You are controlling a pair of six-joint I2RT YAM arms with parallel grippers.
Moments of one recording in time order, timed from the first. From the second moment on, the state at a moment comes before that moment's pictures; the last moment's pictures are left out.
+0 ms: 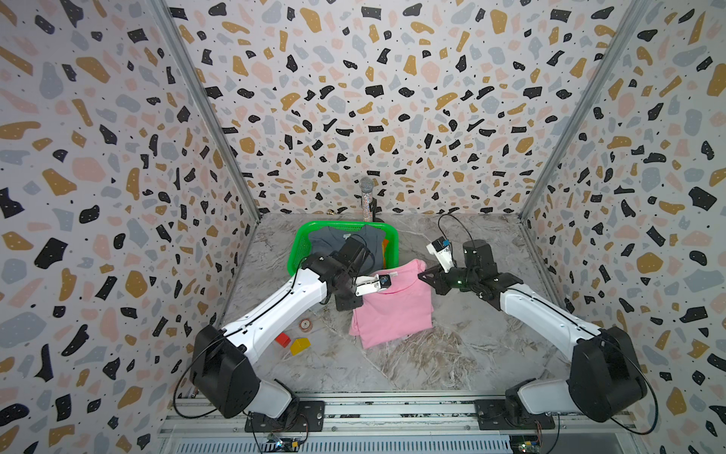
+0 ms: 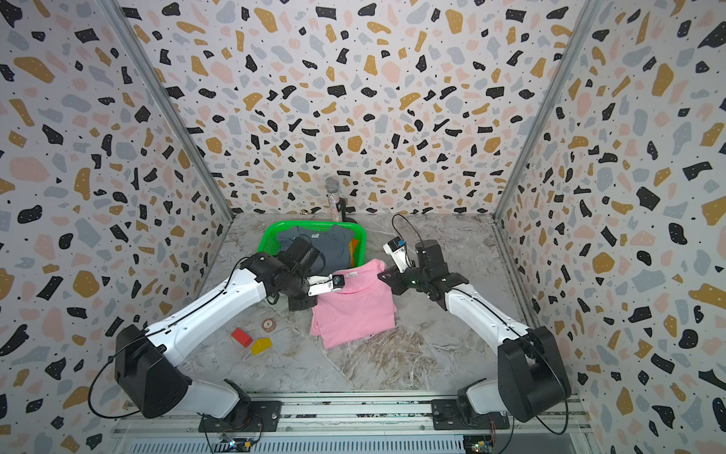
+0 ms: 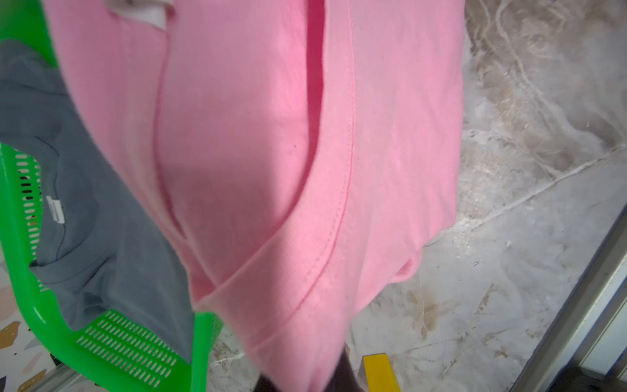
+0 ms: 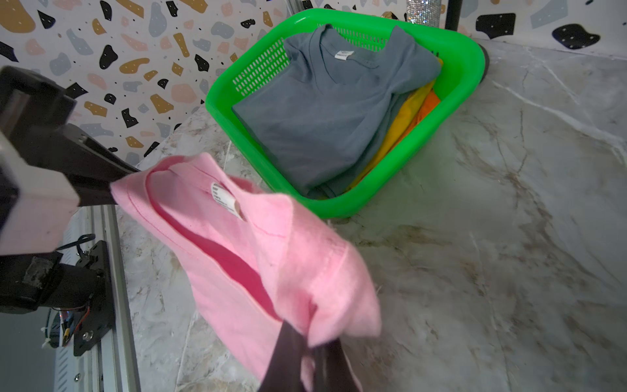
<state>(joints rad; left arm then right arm) -0.57 1.46 1.32 -1.08 -0.05 0.83 0.45 1.42 0.97 -0.16 -0.59 0.03</state>
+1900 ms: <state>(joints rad) -0.12 1.94 1.83 -0.97 -0.14 0.97 0.56 2.37 2.36 -0.82 -0.44 -0.06</state>
